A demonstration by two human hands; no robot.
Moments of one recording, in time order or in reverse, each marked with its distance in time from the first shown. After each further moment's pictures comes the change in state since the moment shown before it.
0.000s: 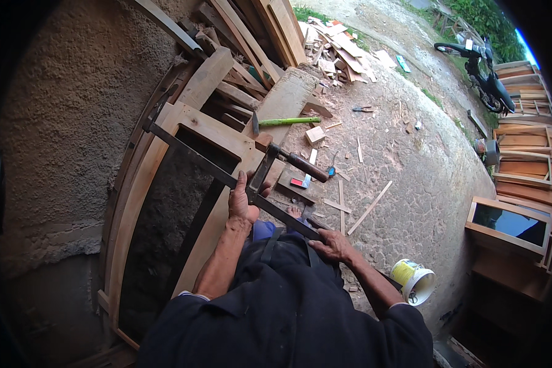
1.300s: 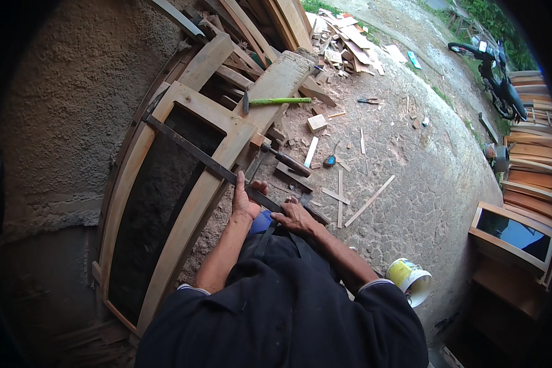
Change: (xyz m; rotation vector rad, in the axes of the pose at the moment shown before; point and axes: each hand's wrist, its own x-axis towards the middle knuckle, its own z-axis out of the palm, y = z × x) left_hand -0.011 -0.104 -0.058 -0.165 0.153 -0.107; right_hand 0.065 0.028 0.040 0.034 -0.044 -0.369
